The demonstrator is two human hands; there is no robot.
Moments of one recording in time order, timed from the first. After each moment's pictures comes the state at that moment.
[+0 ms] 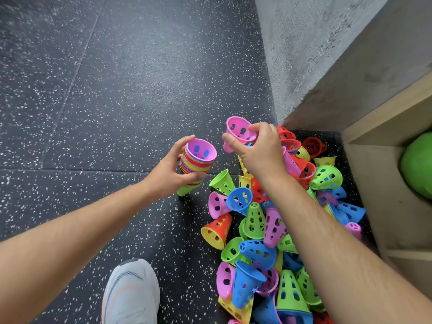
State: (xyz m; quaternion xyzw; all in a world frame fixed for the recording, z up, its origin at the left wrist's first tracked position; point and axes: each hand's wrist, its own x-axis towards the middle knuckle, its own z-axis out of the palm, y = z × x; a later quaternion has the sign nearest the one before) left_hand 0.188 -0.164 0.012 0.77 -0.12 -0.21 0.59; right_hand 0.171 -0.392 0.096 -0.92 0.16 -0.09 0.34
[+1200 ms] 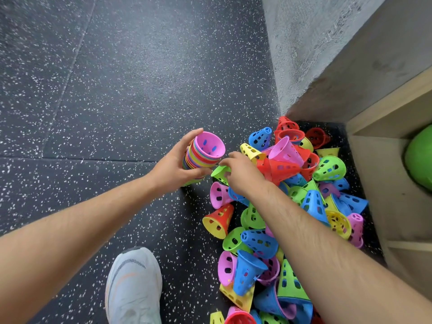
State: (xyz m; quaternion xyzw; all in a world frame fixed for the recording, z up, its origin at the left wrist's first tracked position) left_hand 0.175 -0.168 0.012 0.76 -0.15 -0.21 0.59; right_hand 0.149 -0.379 0.015 -0.97 0.01 0.20 0.15
